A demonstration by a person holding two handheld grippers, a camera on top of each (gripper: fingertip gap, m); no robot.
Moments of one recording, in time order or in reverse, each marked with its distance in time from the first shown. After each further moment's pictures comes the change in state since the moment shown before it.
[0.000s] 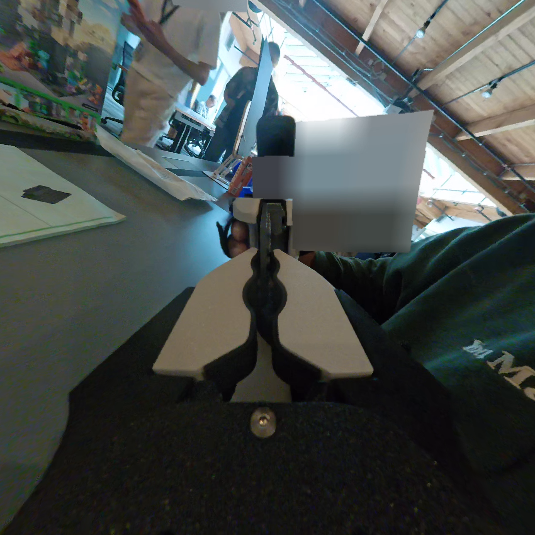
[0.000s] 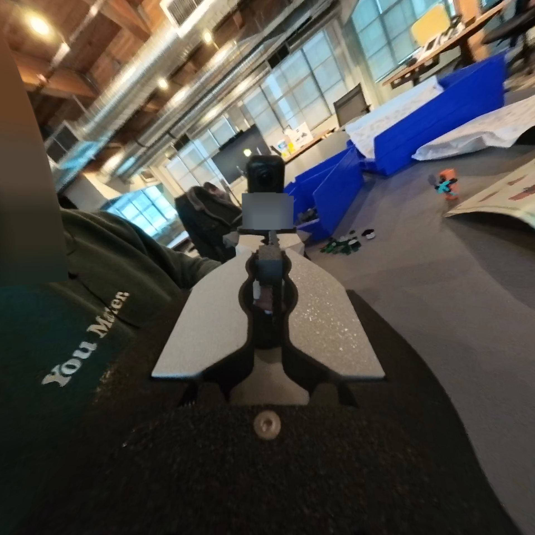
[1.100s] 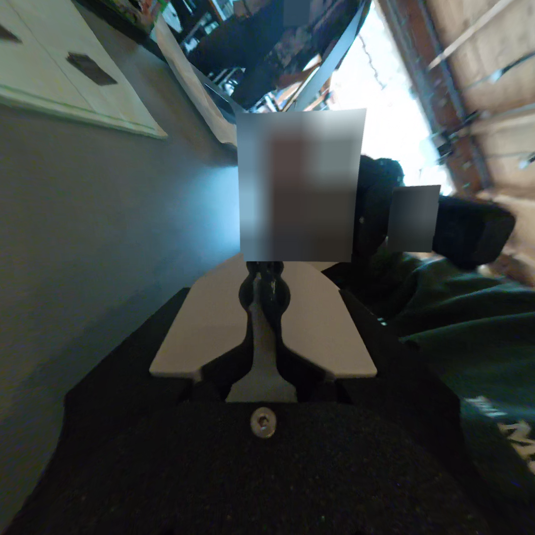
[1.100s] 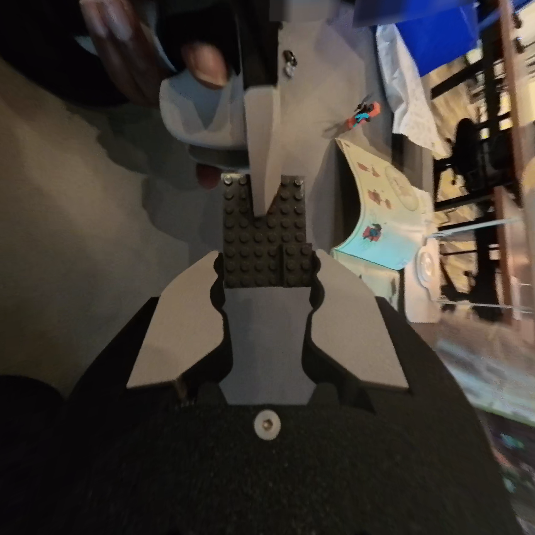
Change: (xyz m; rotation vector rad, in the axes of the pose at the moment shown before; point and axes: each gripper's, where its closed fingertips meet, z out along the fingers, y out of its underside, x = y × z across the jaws) left arm -0.044 0.029 0.000 -0.103 -0.150 -0.345; right arm 0.066 0.053 -0.017 -0.891 0.456 -1.133
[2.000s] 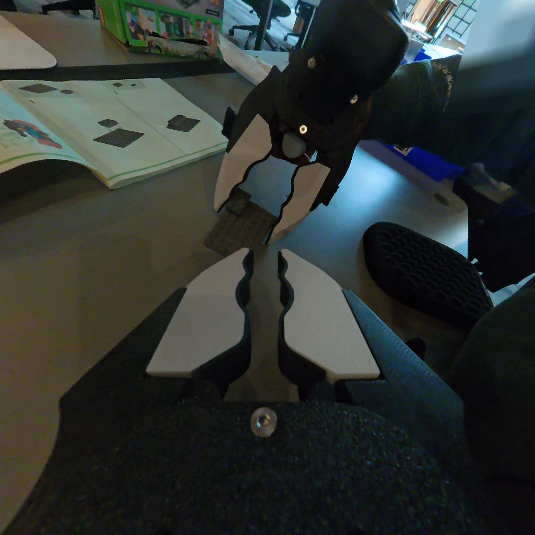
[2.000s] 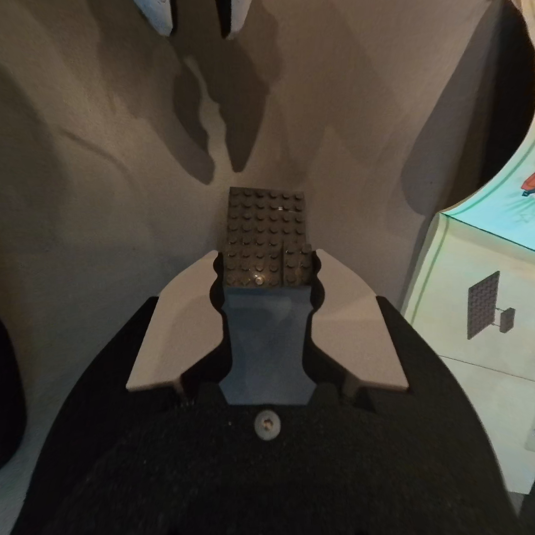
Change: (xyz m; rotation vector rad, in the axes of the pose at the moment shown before) left arm -0.030 0.004 -0.022 -0.105 -0.374 0.524; right arm -0.010 0.068 0.053 -0.098 -0.469 0.109
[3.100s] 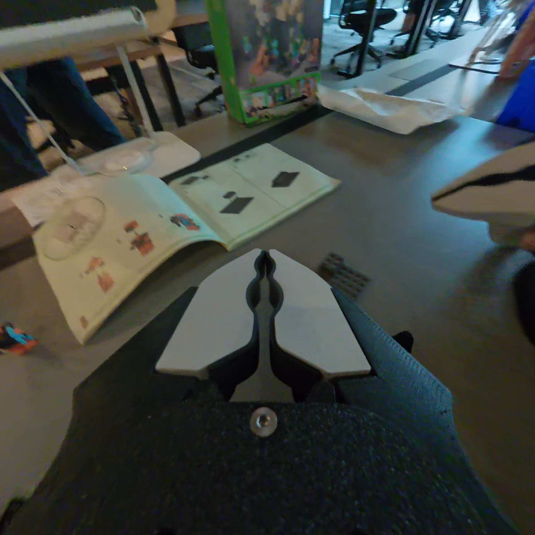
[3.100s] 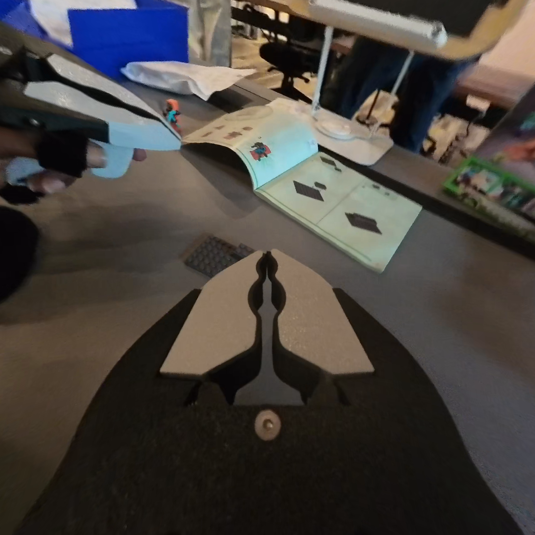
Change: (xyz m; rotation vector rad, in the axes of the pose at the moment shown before) left arm -0.055 -0.051 0.009 0.075 -0.379 0.262; right arm -0.020 0.000 -0.100 0.457 0.888 0.804
